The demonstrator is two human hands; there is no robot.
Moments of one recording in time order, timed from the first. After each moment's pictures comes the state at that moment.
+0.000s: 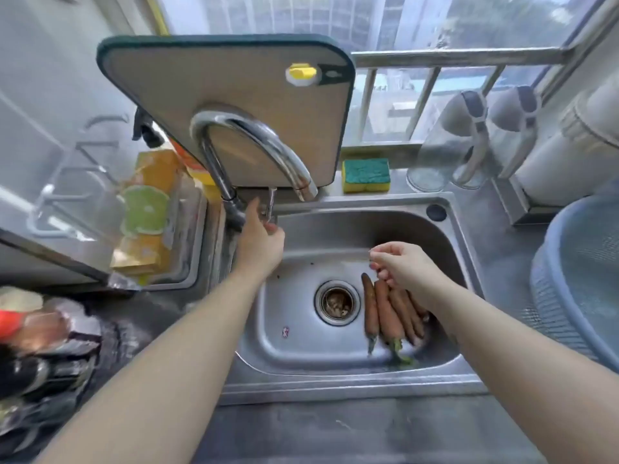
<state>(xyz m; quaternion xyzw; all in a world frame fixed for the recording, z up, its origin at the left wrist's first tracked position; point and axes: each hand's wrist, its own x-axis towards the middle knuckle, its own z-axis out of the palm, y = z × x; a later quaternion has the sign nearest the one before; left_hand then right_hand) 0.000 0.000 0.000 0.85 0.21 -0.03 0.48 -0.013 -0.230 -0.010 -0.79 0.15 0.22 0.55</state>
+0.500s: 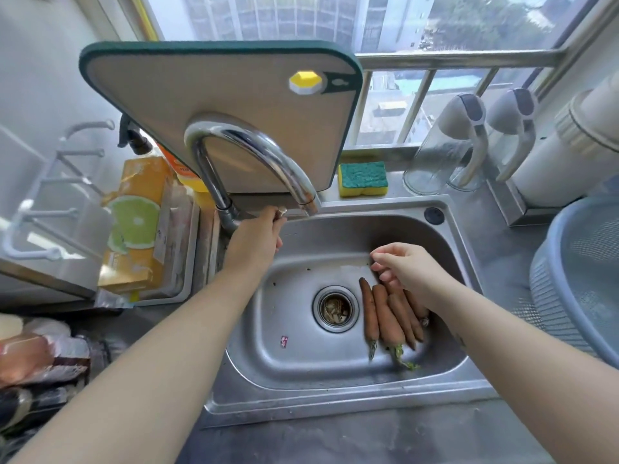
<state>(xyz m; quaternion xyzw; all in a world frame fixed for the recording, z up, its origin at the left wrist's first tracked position) 0.020 0.015 0.001 0.95 0.03 -0.03 0.29 -0.004 -0.230 -0.010 -0.78 0.18 0.21 0.55</state>
